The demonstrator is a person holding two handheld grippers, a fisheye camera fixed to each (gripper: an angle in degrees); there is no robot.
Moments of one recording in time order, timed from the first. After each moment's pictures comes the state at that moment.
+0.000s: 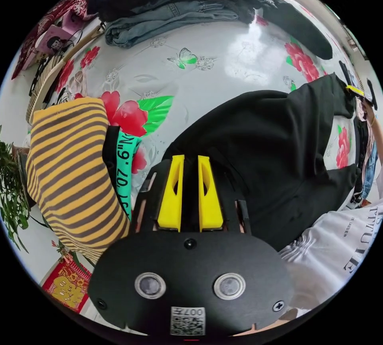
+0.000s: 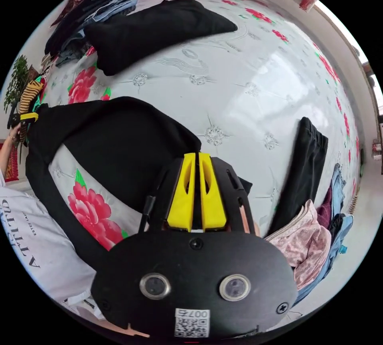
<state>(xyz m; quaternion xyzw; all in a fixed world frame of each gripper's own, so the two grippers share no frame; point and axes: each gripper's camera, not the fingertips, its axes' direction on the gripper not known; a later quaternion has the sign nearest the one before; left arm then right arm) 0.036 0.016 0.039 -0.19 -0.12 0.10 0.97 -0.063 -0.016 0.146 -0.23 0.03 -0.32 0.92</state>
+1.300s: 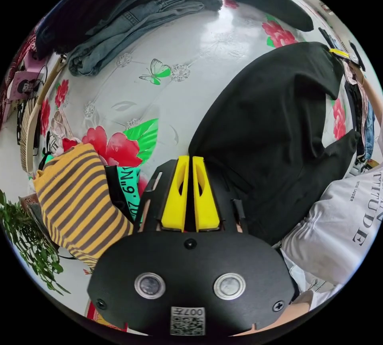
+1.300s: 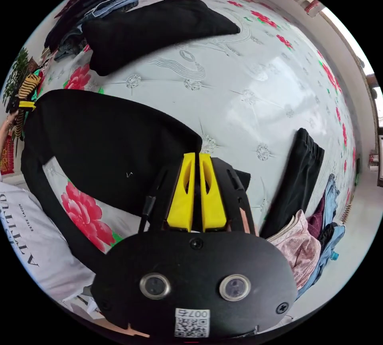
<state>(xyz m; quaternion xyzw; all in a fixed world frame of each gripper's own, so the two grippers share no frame) 0.047 -0.016 0.032 -0.25 -0.11 0.21 0.94 -0.057 -0.014 0.168 -0.25 0.05 -0.33 0.91</state>
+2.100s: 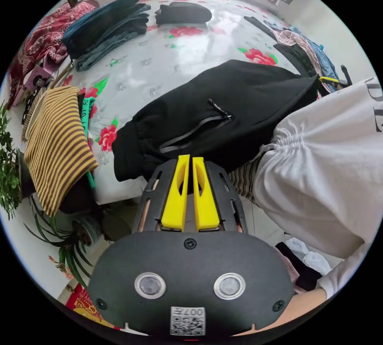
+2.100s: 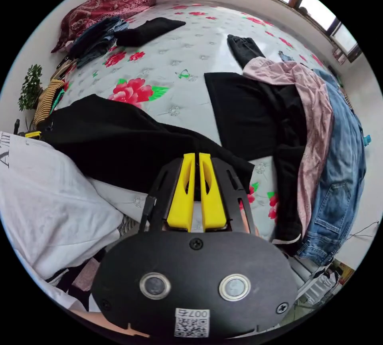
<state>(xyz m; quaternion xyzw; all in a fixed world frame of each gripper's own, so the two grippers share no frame) 0.102 0.254 -0.109 -0.18 -0.04 0.26 0.95 0.115 0.318 -0.123 -0.27 0.04 -0.11 0.95</state>
